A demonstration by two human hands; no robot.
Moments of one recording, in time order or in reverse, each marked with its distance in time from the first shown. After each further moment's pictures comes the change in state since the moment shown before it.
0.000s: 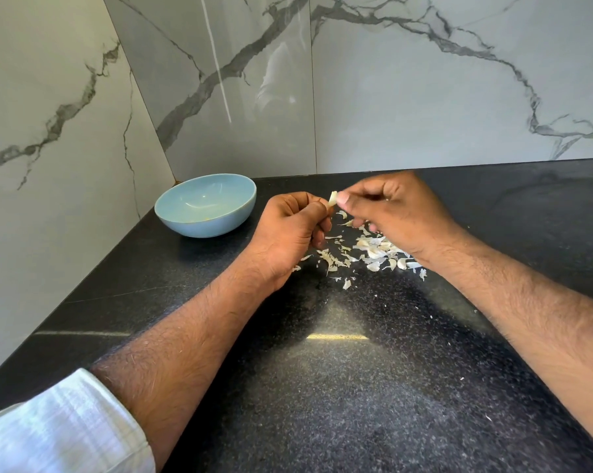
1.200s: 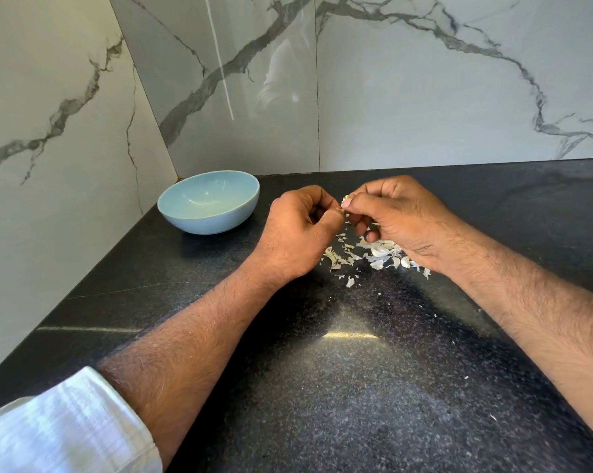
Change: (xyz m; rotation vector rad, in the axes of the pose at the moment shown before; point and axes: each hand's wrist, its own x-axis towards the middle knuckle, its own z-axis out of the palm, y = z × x) left_hand -0.010 0.006 0.002 0.527 0.058 0.292; right_hand 0.003 0.003 0.006 0.240 -0.079 0.229
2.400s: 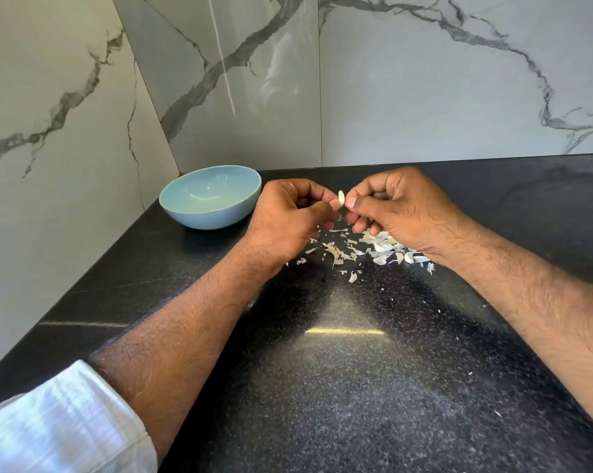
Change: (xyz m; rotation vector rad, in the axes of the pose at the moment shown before) left_hand 0.008 -0.007 -0.011 -0.252 -0.035 -0.145; right_hand -0.002 0.000 -0.003 -0.244 -0.005 -0.145
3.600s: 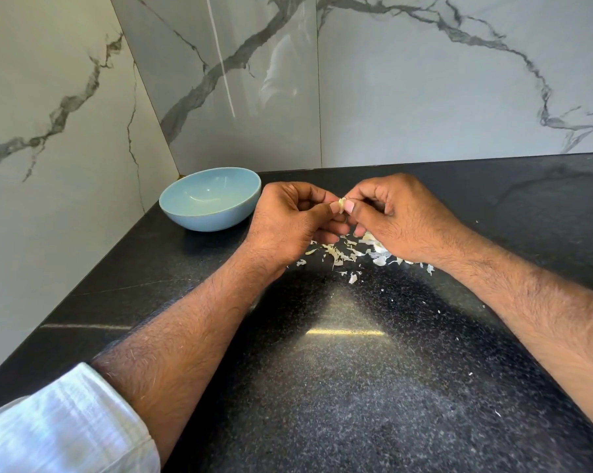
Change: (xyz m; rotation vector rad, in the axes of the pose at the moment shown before) left_hand -0.003 0.002 0.002 -0.170 -0.064 -0.044; right_hand -0.007 -0.001 0.000 -0.356 0.006 -0.222
